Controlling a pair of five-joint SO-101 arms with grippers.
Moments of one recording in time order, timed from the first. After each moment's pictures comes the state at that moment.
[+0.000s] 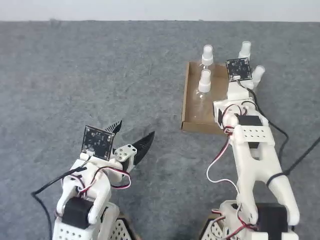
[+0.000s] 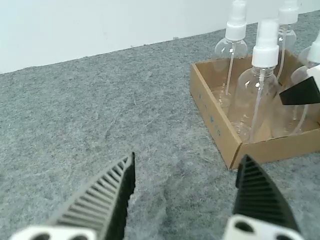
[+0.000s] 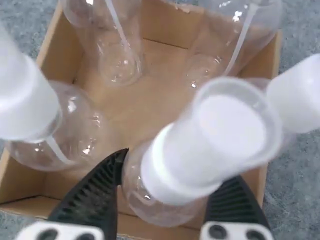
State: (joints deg) left arm 9.7 -103.2 81.4 60.6 2.2; right arm -2.6 -18.2 45.6 30.8 6.4
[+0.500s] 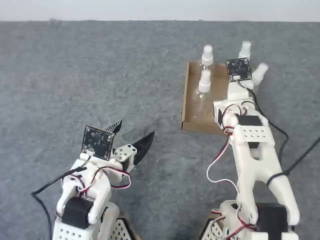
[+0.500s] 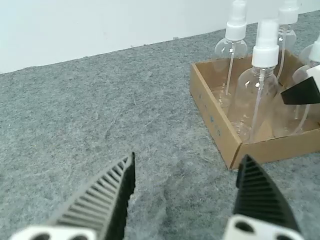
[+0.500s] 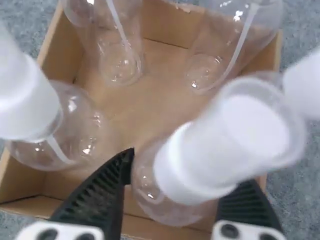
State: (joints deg) left arm 9.7 -103.2 81.4 60.6 2.2; right arm -2.6 -18.2 45.6 30.8 6.4
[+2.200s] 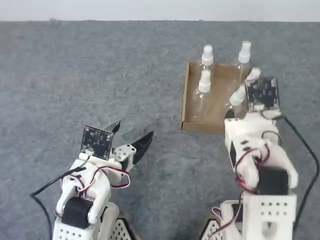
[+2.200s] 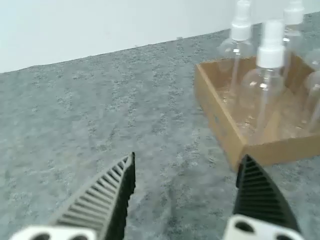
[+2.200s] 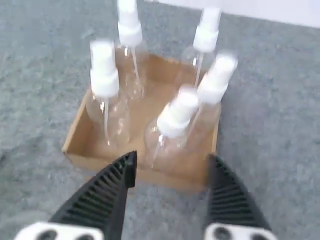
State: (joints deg) left arm 8.6 -103.2 81.4 60.6 2.2; right arm -2.5 -67.3 48.4 64.8 6.4
